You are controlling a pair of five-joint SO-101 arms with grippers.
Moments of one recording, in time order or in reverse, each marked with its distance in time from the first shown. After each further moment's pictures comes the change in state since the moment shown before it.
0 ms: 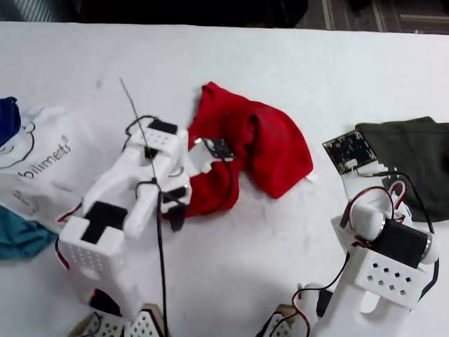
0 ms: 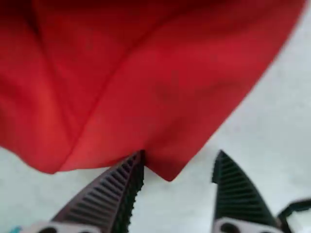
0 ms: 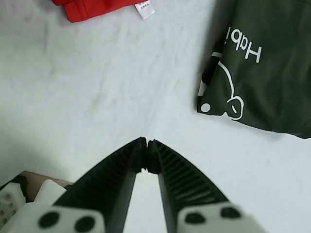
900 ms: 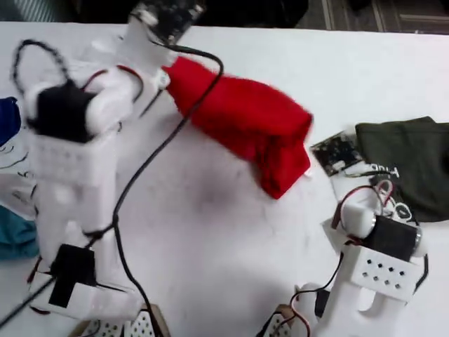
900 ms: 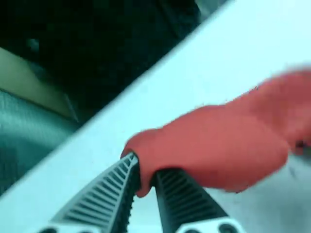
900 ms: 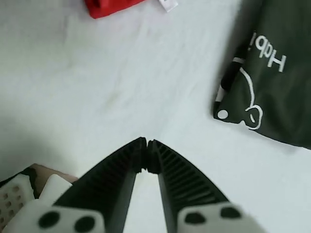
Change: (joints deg) left arm -2.7 -22.7 -62.2 14.6 15.6; right arm -5.4 0.0 3.9 -0.4 0.0
